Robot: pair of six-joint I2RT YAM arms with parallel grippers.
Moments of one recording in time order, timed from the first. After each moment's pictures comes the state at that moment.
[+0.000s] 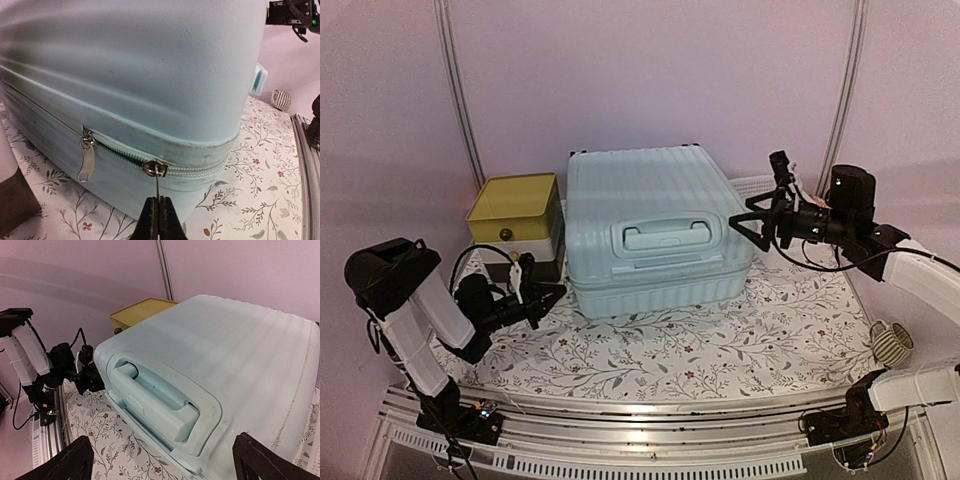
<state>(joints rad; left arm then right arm) -0.34 1.76 0.19 1.48 0.62 -0.10 0.42 1.13 0.92 0.02 -0.63 0.08</state>
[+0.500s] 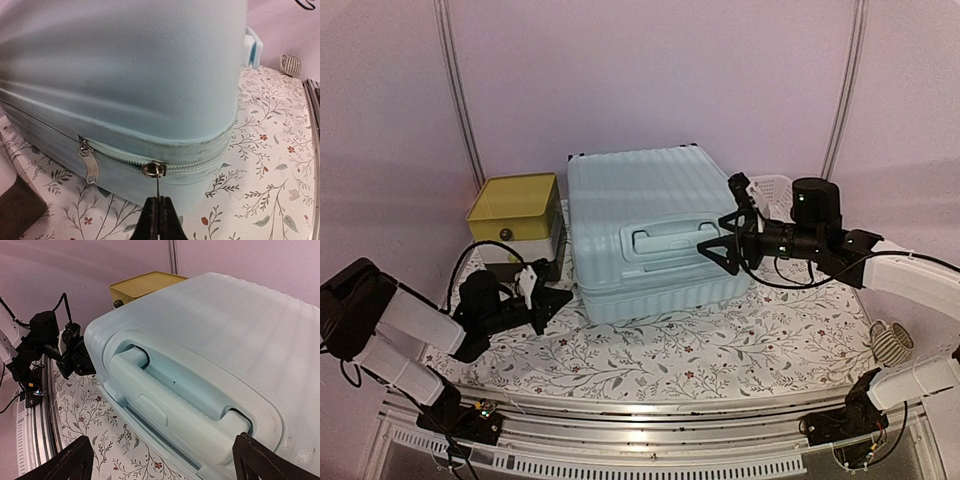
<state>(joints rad) -0.49 1.44 0.21 1.01 0.43 0.11 0.64 1.23 0.92 0.00 -0.41 -0.02</state>
